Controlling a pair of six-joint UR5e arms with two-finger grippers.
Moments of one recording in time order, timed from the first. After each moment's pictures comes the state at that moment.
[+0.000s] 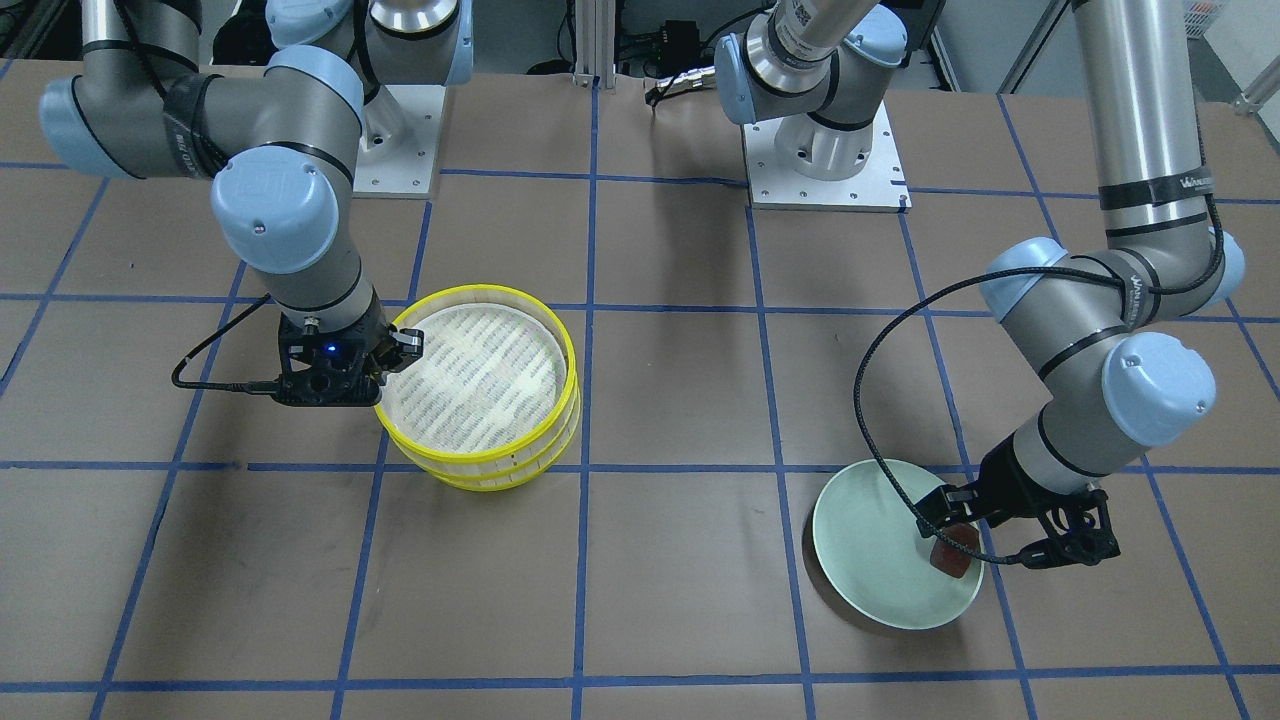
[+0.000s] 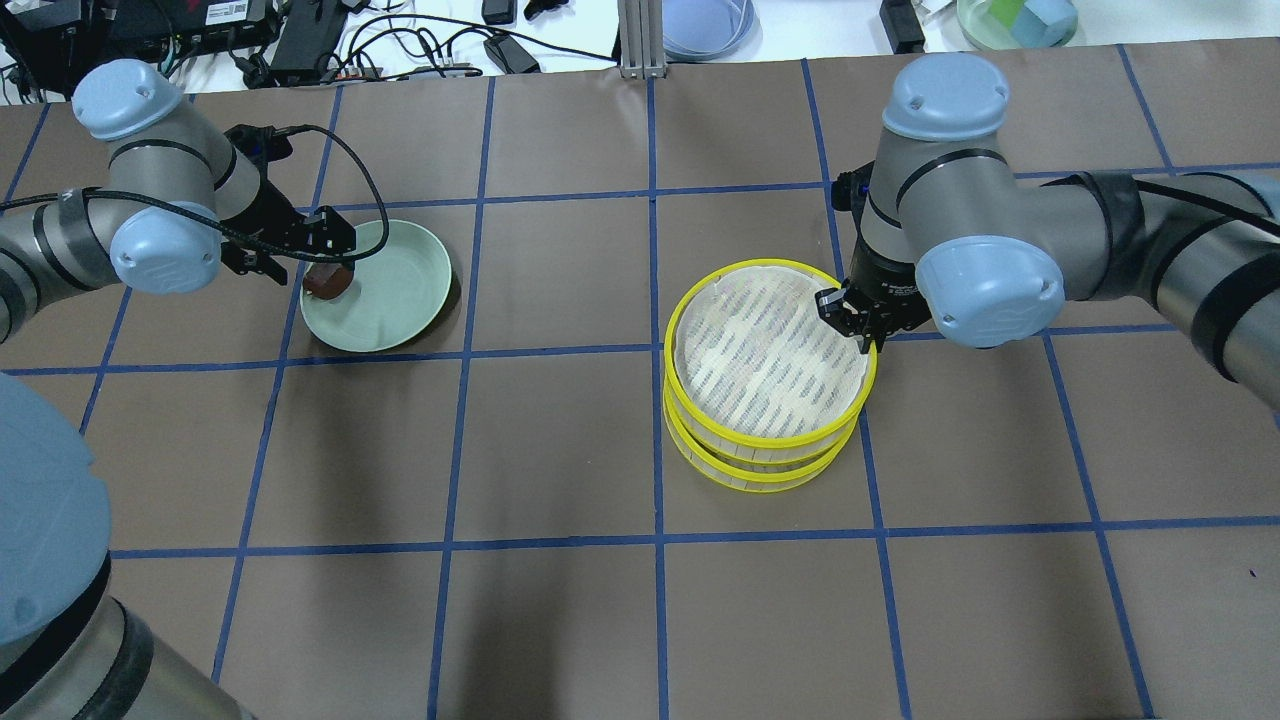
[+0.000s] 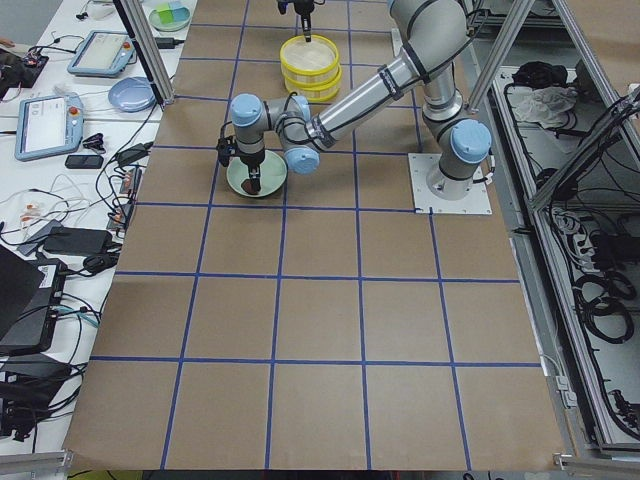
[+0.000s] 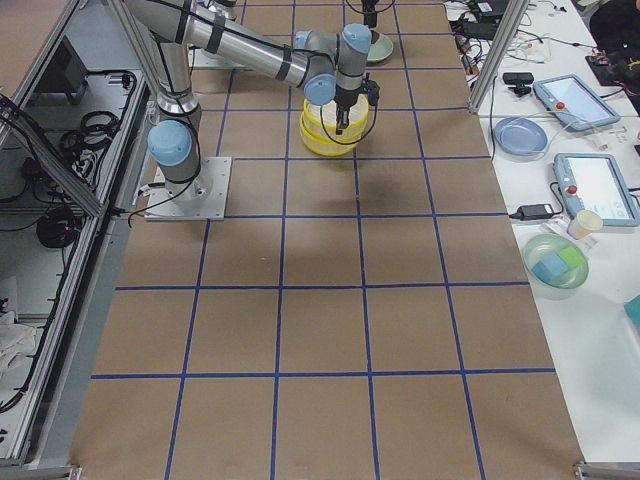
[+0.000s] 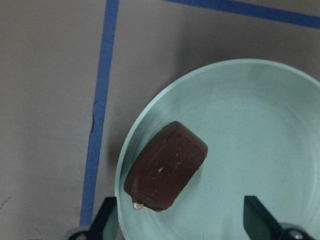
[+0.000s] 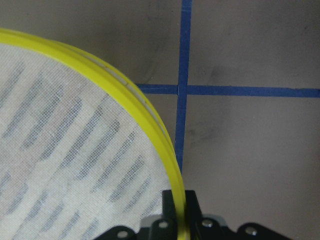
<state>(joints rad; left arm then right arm) -1.27 -2.04 -1.71 -0.92 1.49 0.14 1.62 -1.38 1.88 -1.97 -1.63 0.01</state>
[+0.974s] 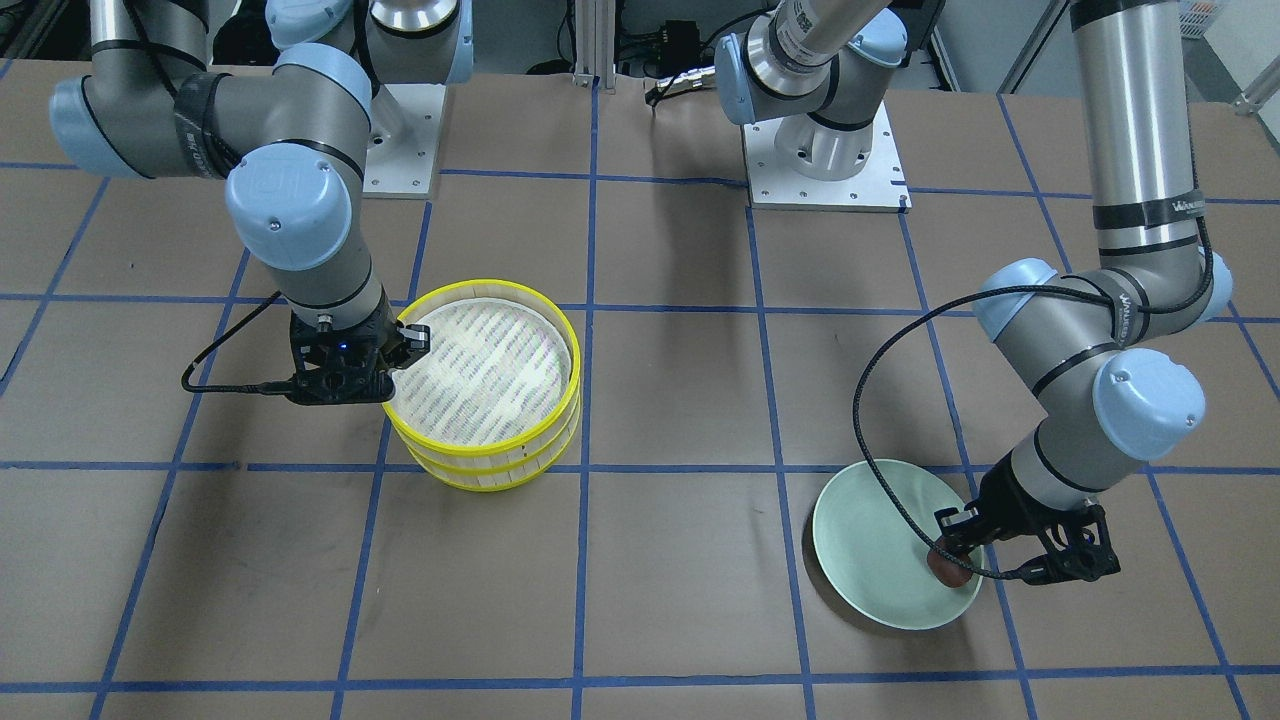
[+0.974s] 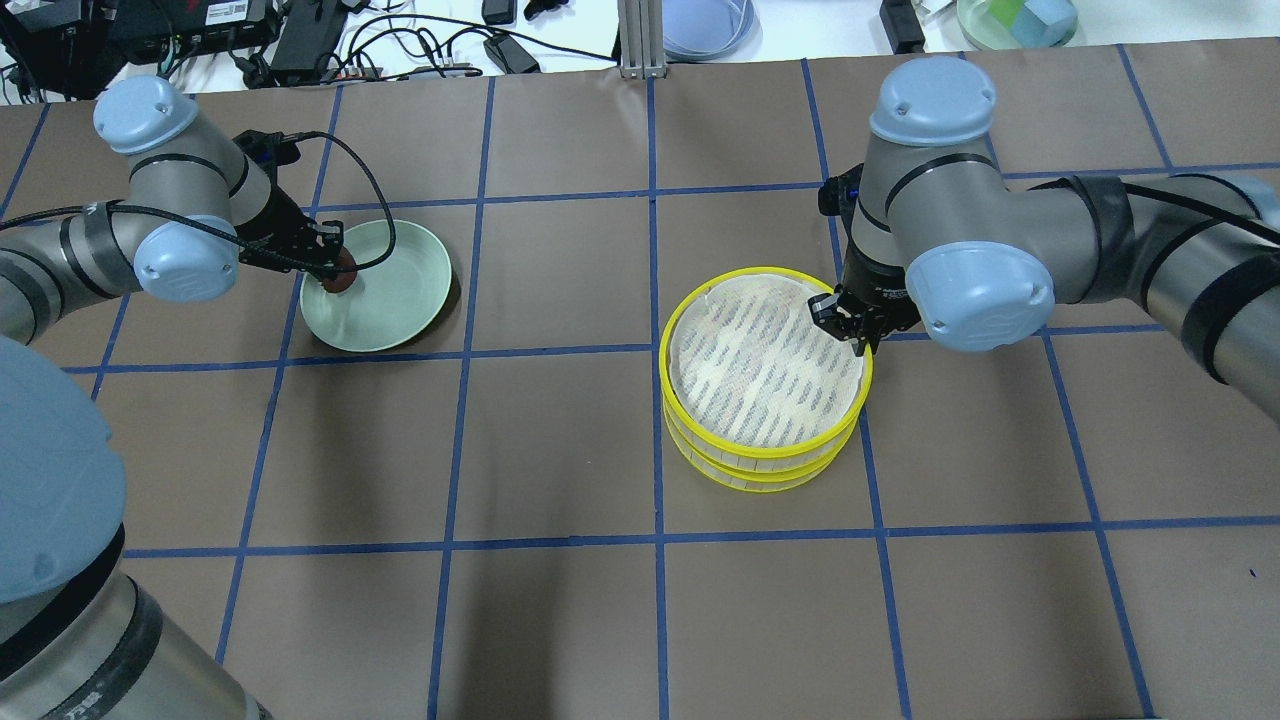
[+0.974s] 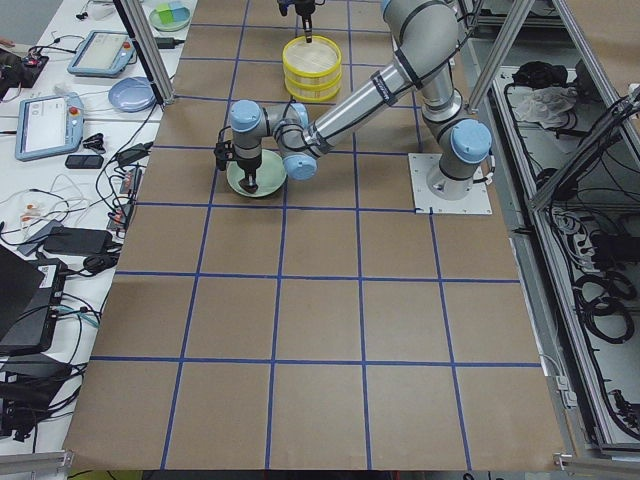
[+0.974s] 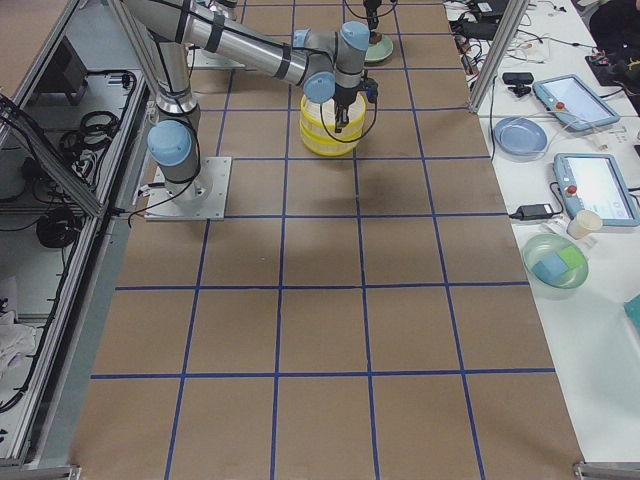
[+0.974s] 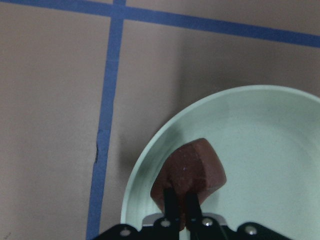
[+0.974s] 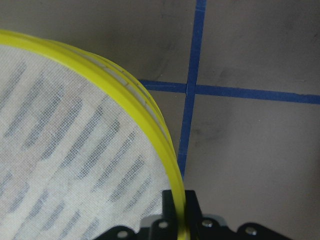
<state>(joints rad) -1.27 -2.08 -1.70 -0.84 1.50 0.16 1.63 -1.38 1.88 -1.97 -1.63 -0.03</state>
